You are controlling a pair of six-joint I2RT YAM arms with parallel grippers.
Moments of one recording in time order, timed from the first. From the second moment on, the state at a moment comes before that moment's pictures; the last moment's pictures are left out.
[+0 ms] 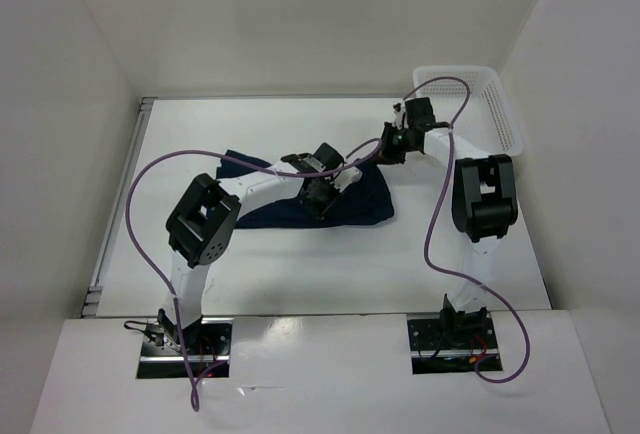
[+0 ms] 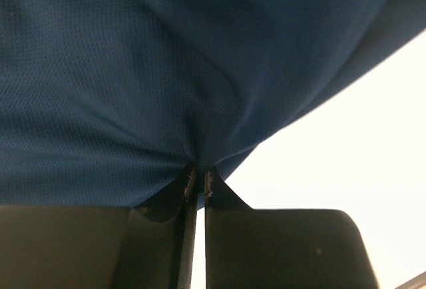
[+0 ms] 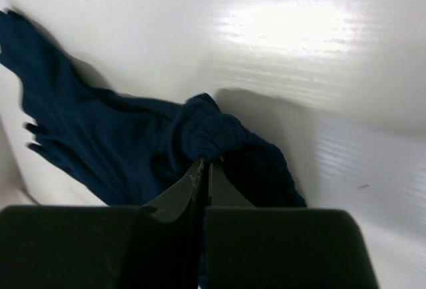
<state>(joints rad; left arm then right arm) -0.71 2.05 1.52 -0.62 0.12 0.07 0.13 2.02 1.45 -0.38 -0.47 0.40</state>
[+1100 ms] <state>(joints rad) -0.22 1.88 1.56 -0.73 0.11 0.07 0.11 1.93 1.33 -0.39 -0.26 0.22</state>
